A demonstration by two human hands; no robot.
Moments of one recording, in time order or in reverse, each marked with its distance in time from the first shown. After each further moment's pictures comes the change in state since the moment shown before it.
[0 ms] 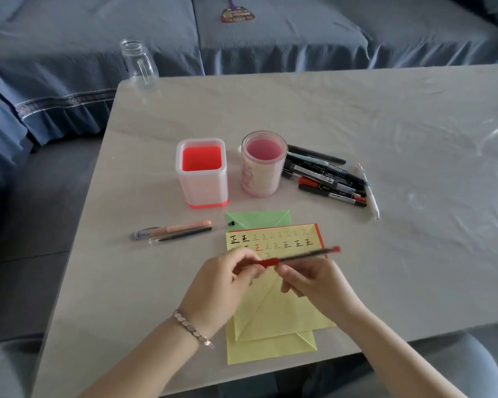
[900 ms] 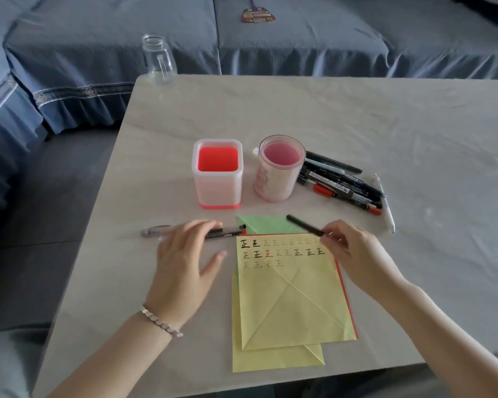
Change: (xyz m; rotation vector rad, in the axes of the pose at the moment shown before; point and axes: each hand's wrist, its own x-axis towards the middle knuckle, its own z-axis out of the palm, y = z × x) left_hand 0.009 -0.056 -0.030 0.405 0.408 0.223; right_hand 0.042 -0.004 -0.052 -0.753 0.188 -0.091
